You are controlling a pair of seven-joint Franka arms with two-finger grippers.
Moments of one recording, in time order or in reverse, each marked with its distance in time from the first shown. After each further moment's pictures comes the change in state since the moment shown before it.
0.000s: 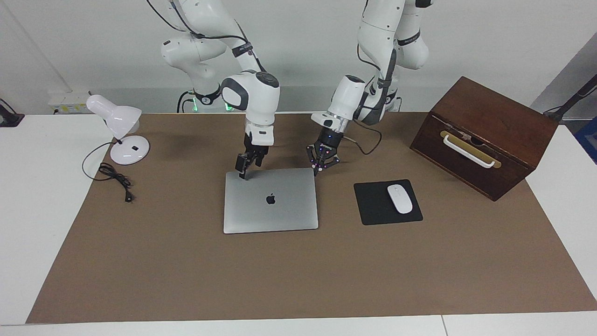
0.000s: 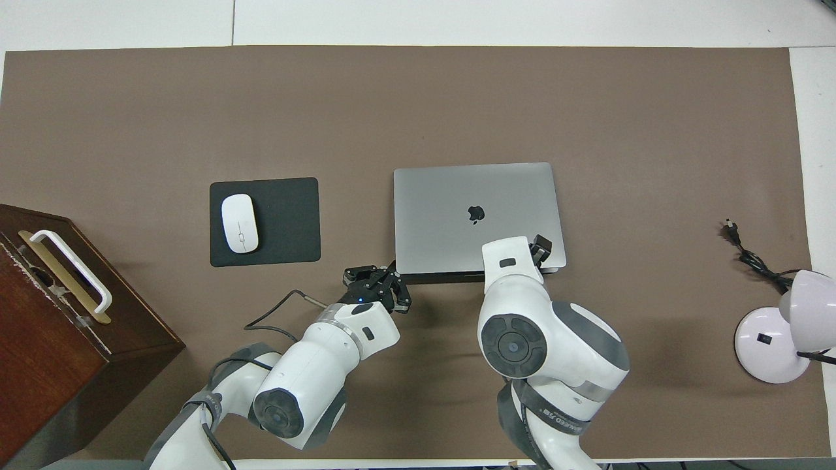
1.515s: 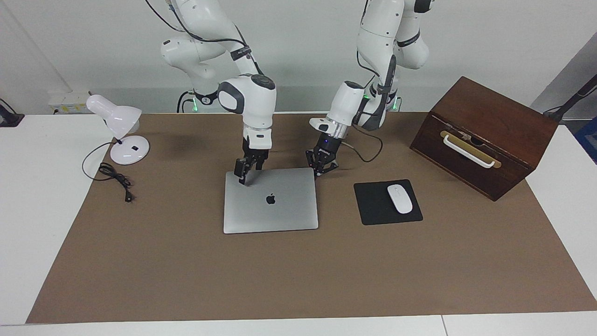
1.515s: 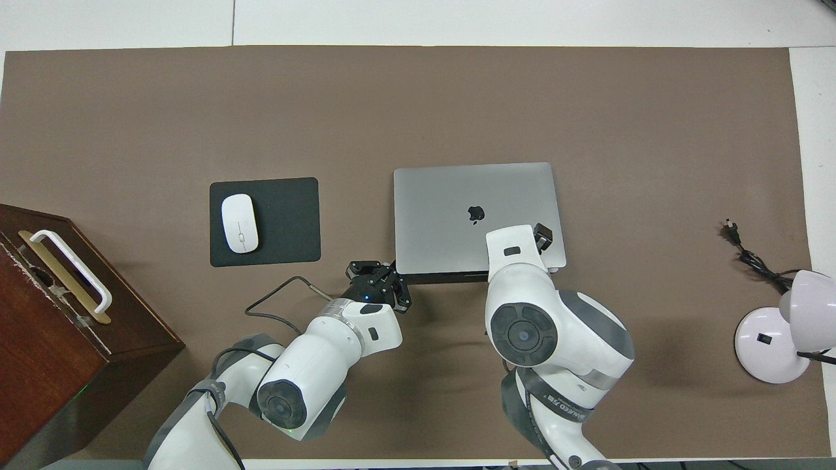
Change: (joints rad) left arm 0.030 0.044 0.007 0.021 0.102 0.000 0.138; right arm -0.032 0.031 -0.002 0.040 0.000 0.055 -0.022
